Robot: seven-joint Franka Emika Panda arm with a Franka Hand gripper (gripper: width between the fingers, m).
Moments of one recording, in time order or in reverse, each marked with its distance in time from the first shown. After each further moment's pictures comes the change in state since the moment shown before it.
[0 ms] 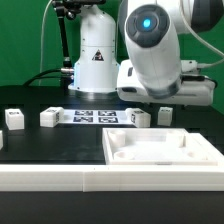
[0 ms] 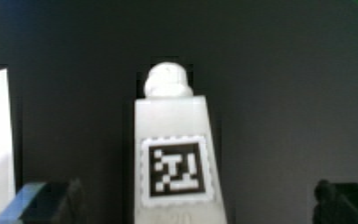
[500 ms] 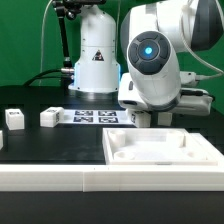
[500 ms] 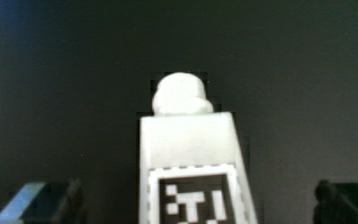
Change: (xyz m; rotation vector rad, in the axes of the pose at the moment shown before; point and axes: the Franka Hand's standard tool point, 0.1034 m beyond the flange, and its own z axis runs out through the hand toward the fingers) arm 0.004 0.006 0.024 -0.029 -0.010 0.007
